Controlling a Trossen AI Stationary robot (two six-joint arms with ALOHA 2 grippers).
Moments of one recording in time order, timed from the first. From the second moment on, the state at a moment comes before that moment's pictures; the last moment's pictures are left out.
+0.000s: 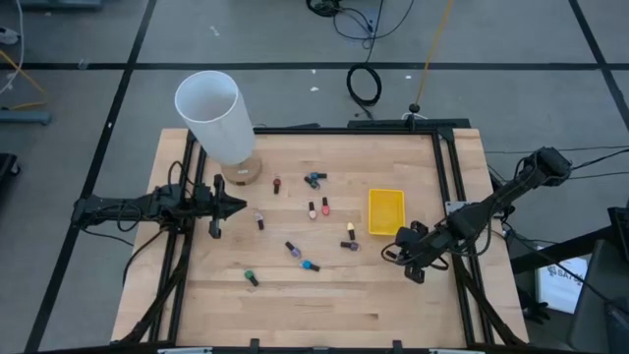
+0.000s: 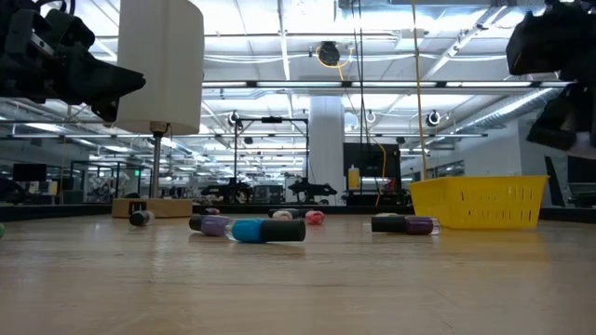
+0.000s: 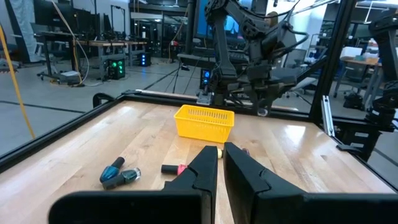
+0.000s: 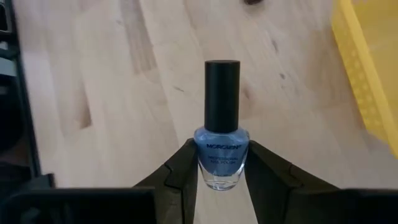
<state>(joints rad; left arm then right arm) 0.00 0.06 0.01 0.08 -0.05 -0.08 0.57 1.06 0.58 -0.53 0.09 0.91</state>
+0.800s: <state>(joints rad) 0.00 0.06 0.02 0.08 -0.05 -0.08 0.39 1.05 0.59 -0.38 0.13 0.68</state>
